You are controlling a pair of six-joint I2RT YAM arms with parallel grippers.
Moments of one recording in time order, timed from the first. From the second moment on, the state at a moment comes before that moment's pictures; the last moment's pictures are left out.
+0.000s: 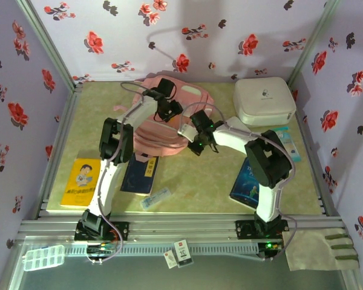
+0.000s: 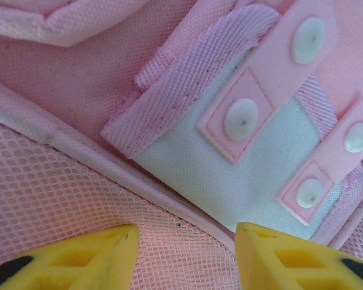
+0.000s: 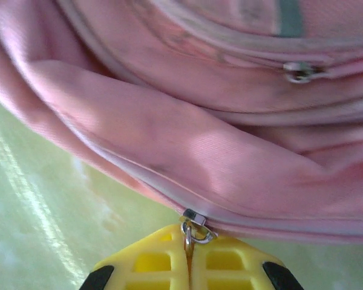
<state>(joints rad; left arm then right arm) -0.48 2.45 2.15 -0.76 0.19 -0.87 0.63 1.91 1.24 -0.44 -0.17 -0.44</state>
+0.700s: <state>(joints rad) -0.48 2.47 2.23 -0.83 0.22 -0.86 0.62 1.61 0.89 -0.11 -0.23 -0.11</state>
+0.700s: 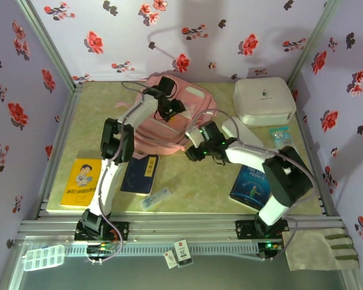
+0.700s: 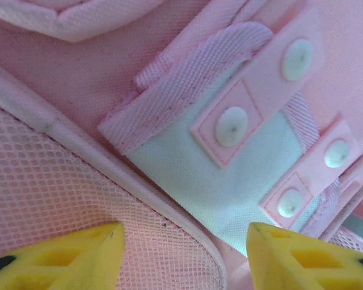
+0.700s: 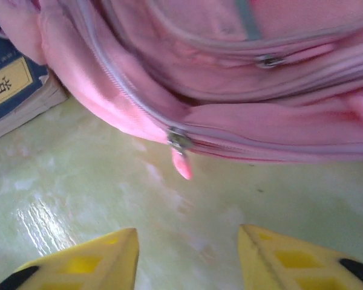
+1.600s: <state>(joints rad) -0.66 1.68 1.34 -0.77 0.01 -0.75 0.45 1.94 1.11 -0.03 -0.24 1.00</state>
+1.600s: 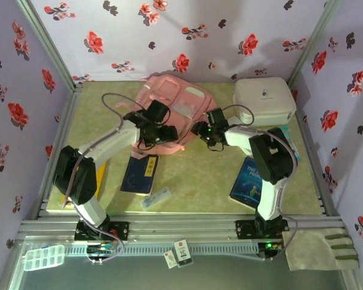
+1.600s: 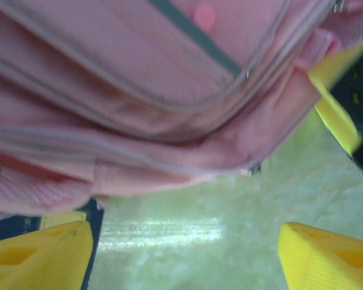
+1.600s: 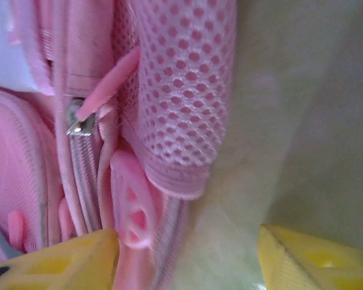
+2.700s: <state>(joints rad) -0.84 1.75 1.25 -0.56 -0.34 -0.78 0.51 1.85 1.06 0.20 -0.33 1.18</state>
